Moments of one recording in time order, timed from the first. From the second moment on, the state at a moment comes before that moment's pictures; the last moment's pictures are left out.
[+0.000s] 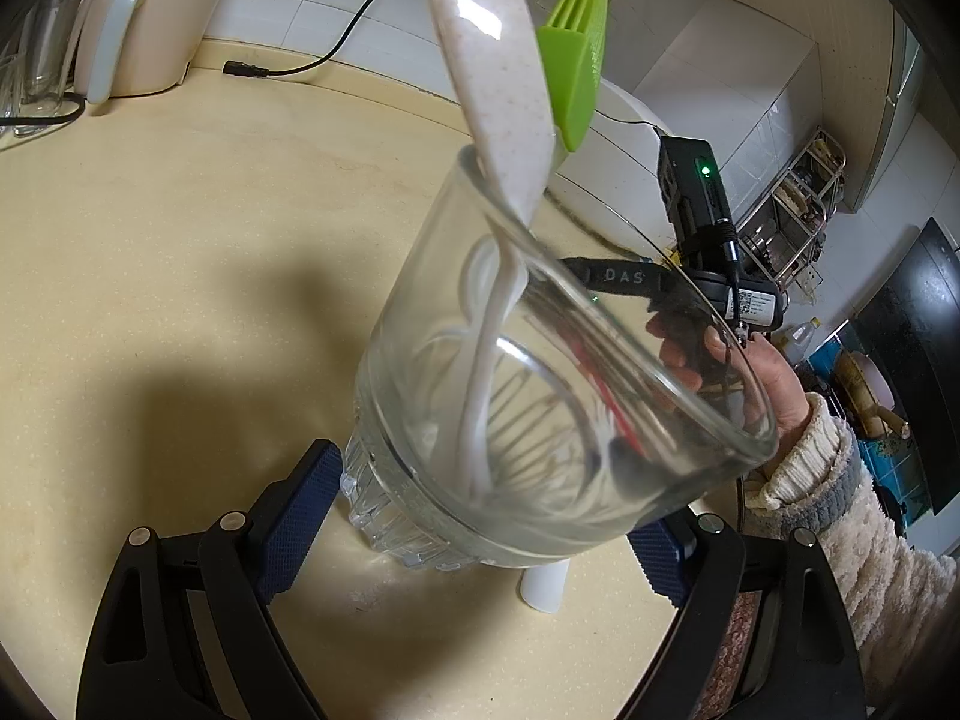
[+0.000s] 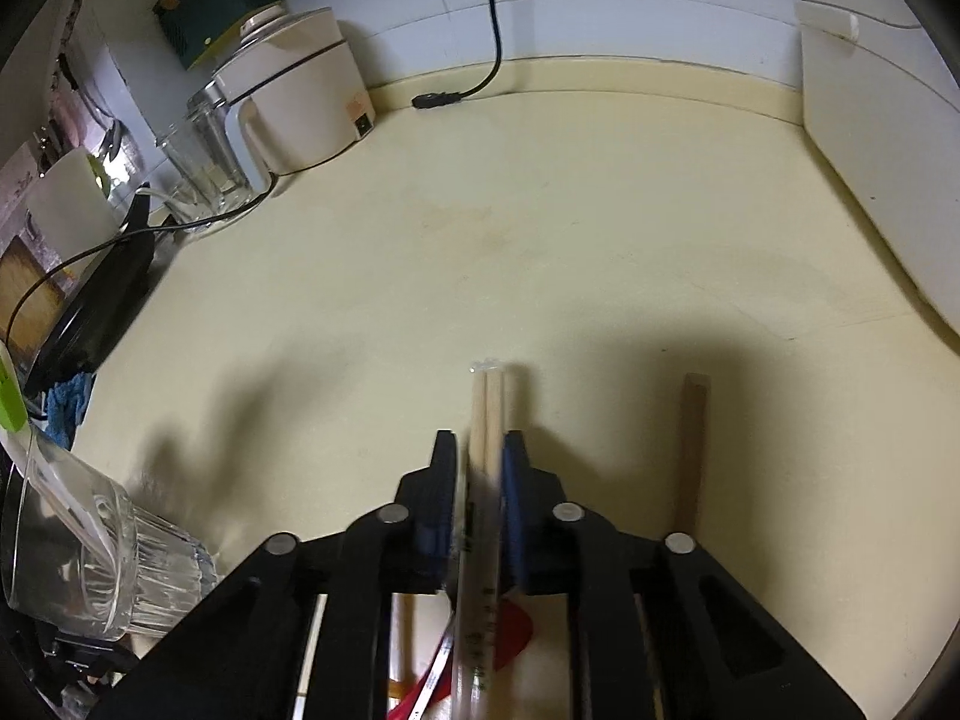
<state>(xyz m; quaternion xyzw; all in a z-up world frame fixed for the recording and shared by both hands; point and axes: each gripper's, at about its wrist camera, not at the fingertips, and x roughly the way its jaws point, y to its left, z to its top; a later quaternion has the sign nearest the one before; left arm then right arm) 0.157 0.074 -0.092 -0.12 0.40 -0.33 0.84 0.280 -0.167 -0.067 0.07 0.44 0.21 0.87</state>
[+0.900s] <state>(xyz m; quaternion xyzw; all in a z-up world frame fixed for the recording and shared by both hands) 0.157 0.074 -0.092 -0.12 0.40 -0.33 0.84 0.150 -0.214 0.048 0.15 0.21 0.25 0.93</state>
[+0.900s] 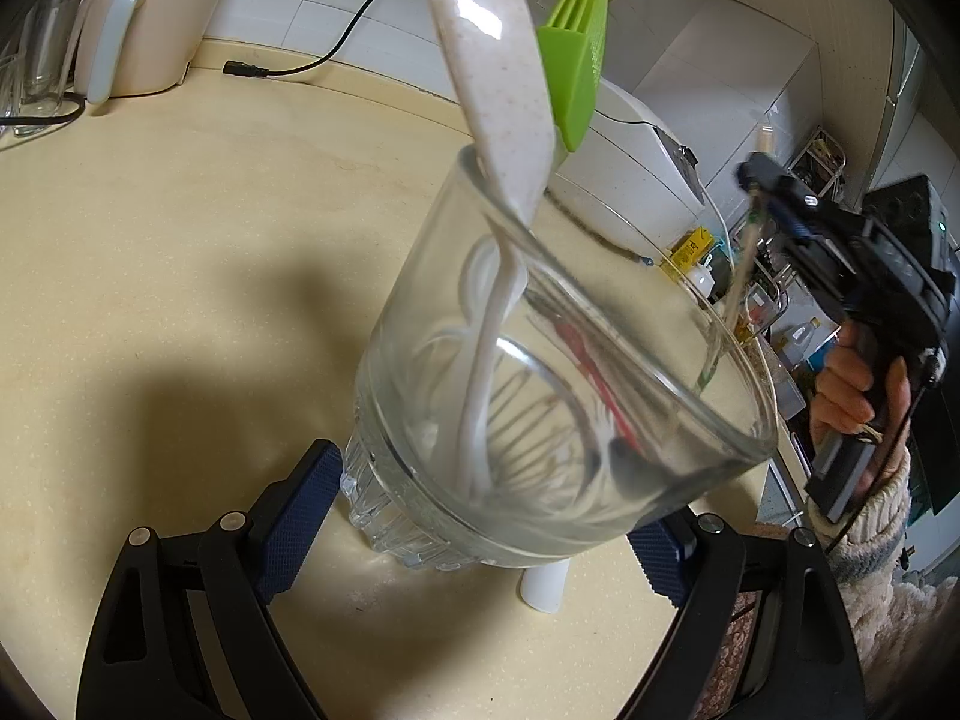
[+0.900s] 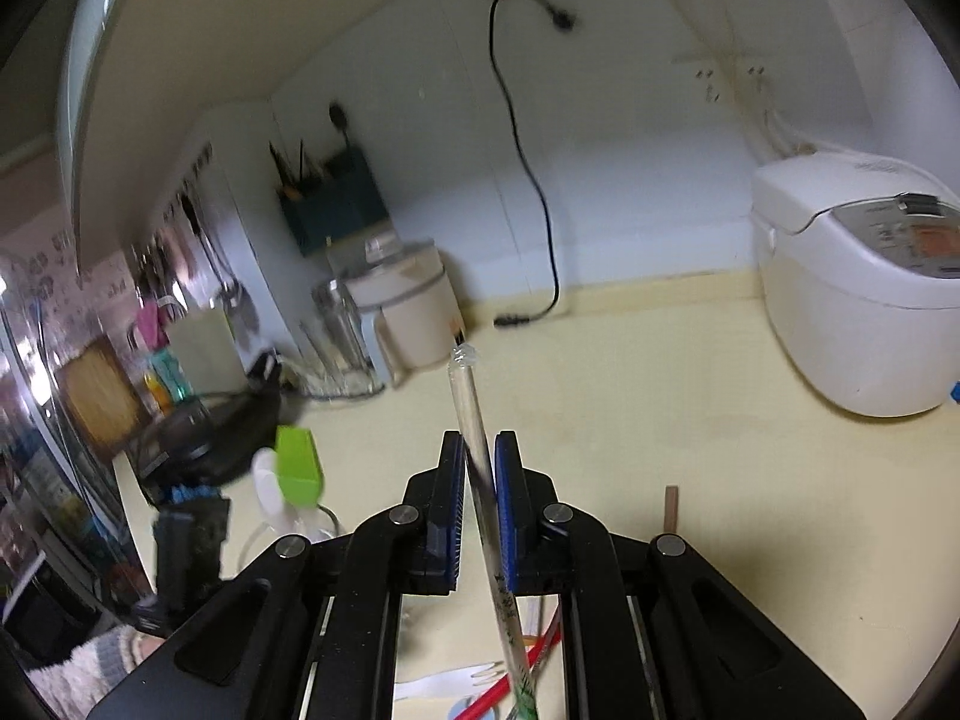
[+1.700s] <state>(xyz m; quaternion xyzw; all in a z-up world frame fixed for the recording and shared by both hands) 0.157 0.075 -0.092 -0.12 0.40 -0.33 0.84 0.179 -0.234 0.010 0.18 0.28 0.22 0.92</state>
